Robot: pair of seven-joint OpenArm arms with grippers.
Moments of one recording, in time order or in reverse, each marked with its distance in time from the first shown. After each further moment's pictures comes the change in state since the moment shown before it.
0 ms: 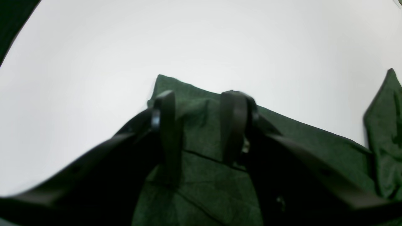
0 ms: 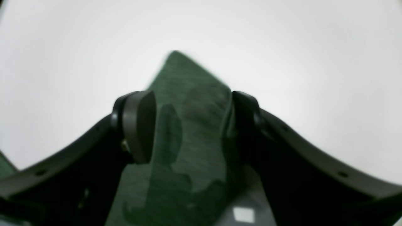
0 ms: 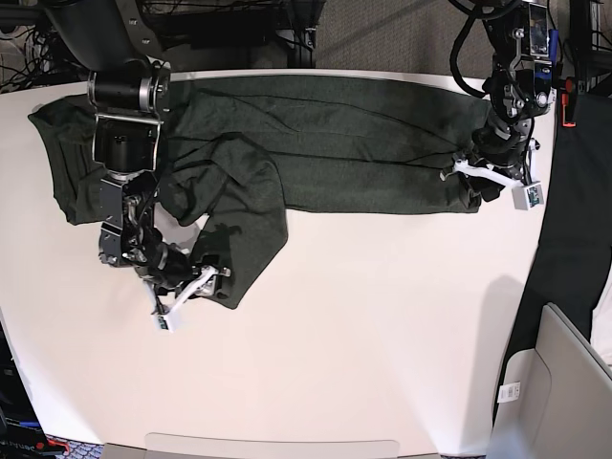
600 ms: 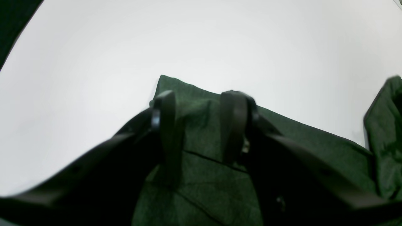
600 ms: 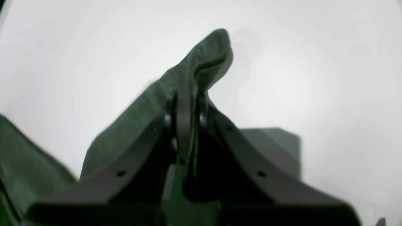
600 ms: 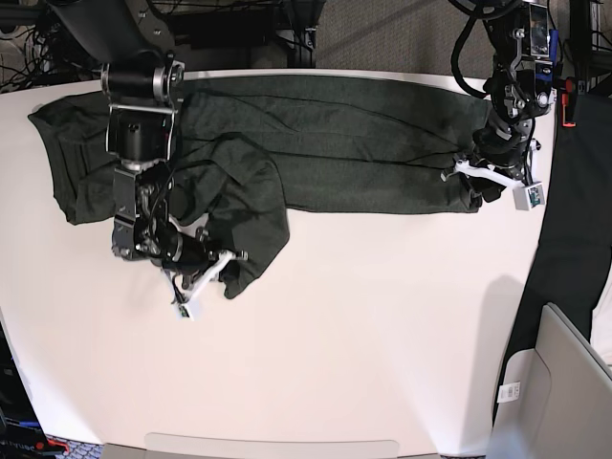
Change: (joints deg) left arm 0.0 0.0 -0.2 0.0 0.0 0.0 -0.1; right arm -3.7 -2.5 -0.1 7.3 1.1 0.5 -8.9
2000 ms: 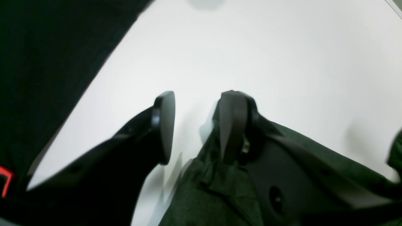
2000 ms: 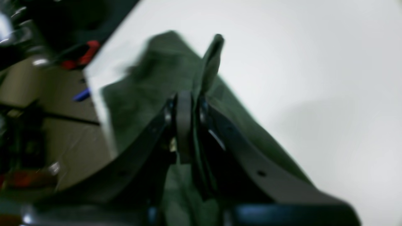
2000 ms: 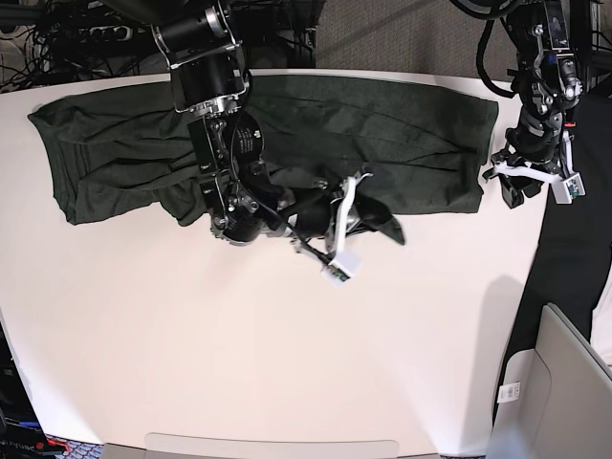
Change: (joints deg) left arm 1.7 -0.3 -9.4 0.0 0.0 0.1 0.2; right arm -10.9 -11.1 -23.1 28.7 19.7 6.8 -17.9
